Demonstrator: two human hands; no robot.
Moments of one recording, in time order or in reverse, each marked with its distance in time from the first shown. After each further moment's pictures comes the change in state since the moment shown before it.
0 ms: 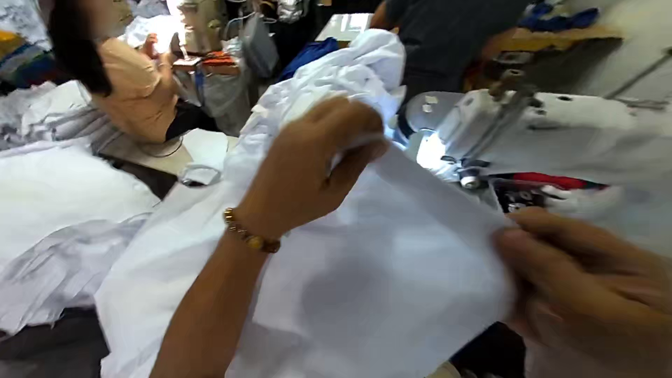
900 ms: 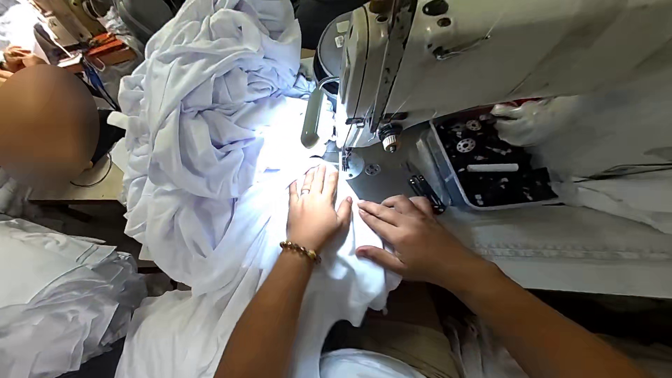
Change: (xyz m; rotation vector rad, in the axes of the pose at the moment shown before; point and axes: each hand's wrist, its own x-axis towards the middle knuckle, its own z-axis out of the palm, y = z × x) left_hand -0.053 -0.022 0.256 0.214 -0.797 -0.640; right_hand -0.034 0.171 -0.060 -0.865 -0.467 -0.068
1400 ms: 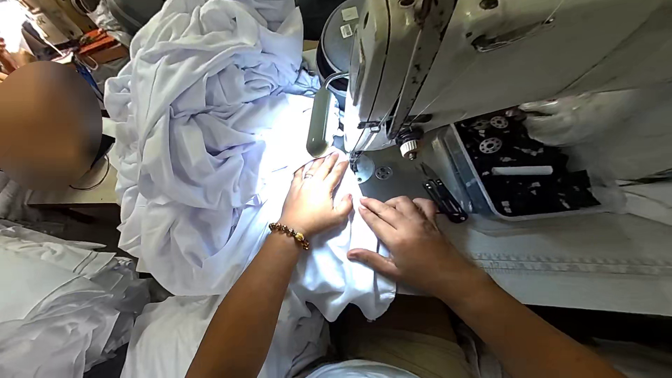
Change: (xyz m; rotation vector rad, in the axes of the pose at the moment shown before) left_hand 0.037 -0.033 -0.012 -0.069 -0.053 0.240; right_hand 0.019 -0.012 0.016 -0.039 0.065 0.099
